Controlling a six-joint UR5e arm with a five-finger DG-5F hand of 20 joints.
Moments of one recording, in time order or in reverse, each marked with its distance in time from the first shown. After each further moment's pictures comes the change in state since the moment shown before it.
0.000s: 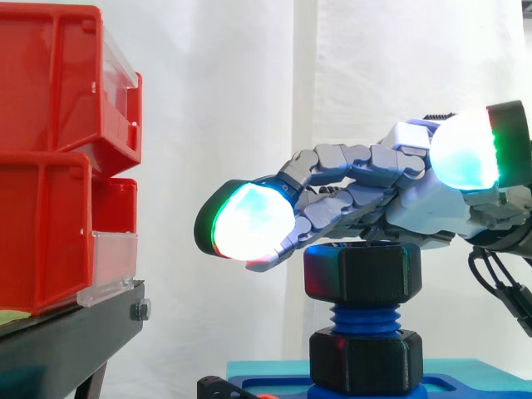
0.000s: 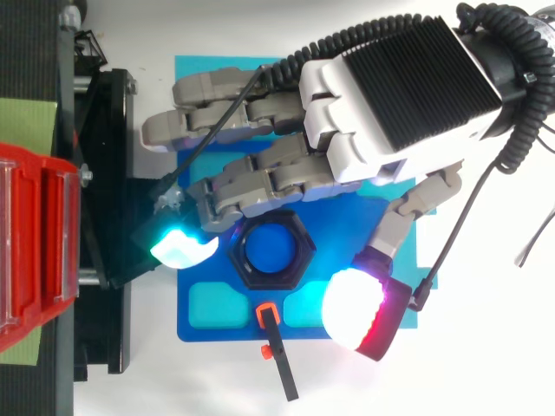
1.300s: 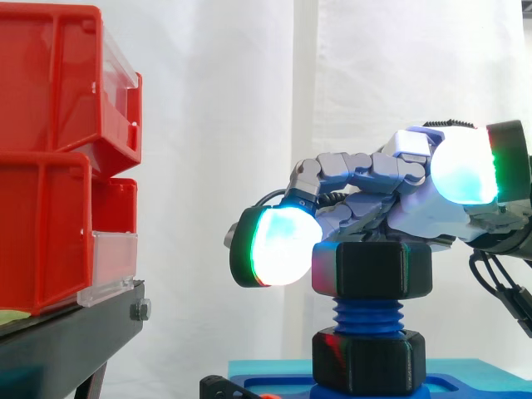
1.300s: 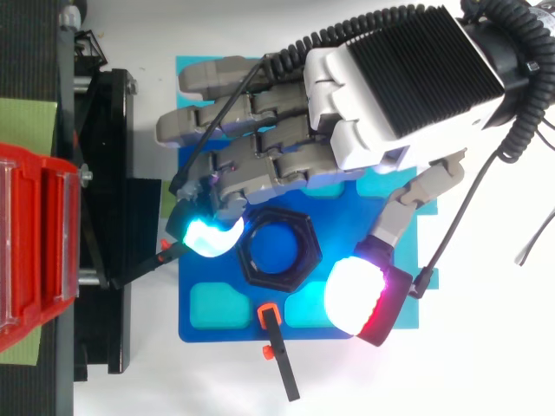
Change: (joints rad) arm -0.012 0.000 -0.001 -0.008 -0.010 0.000
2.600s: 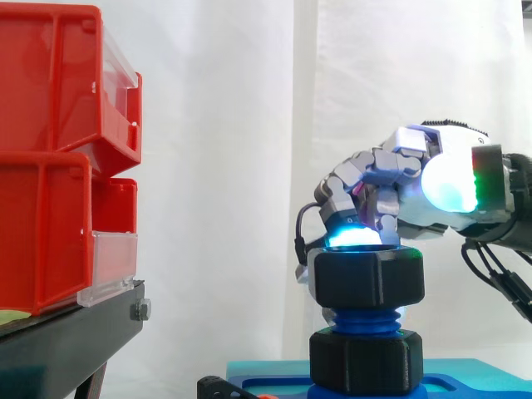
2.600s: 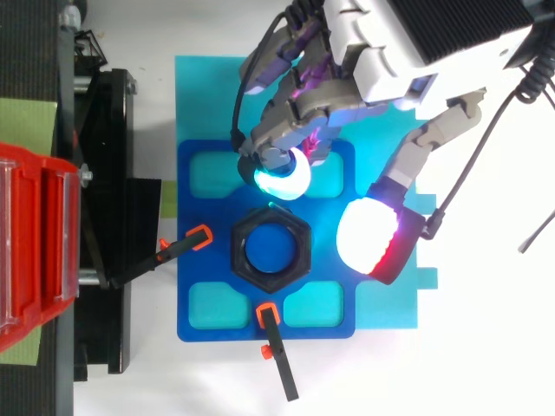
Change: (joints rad) arm -0.058 0.001 0.014 0.028 -0.049 0.003
